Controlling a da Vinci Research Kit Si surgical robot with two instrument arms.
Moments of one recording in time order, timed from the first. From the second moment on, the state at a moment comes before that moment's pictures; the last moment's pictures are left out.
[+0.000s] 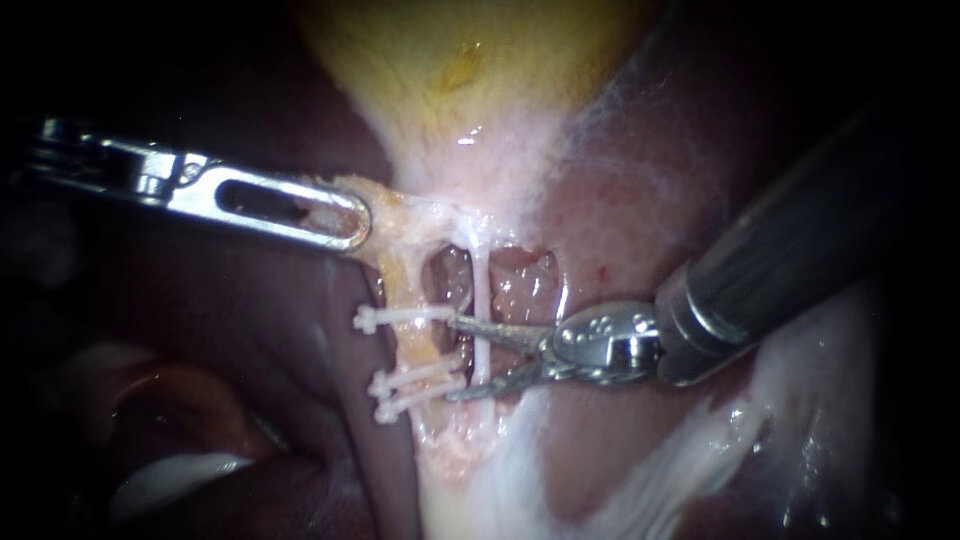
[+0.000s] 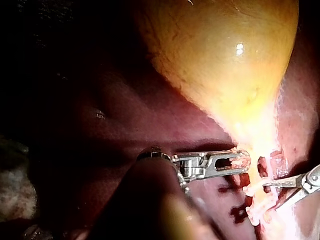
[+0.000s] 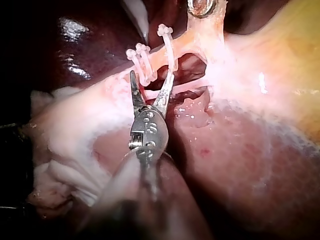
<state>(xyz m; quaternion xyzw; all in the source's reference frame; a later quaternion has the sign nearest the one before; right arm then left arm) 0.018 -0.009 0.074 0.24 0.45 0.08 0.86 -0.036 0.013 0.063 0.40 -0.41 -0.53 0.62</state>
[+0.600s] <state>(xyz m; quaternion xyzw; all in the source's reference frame) 0.020 -0.009 0.076 0.27 0.46 0.09 0.84 -0.036 0.013 0.063 0.40 -0.41 -0.54 0.62</state>
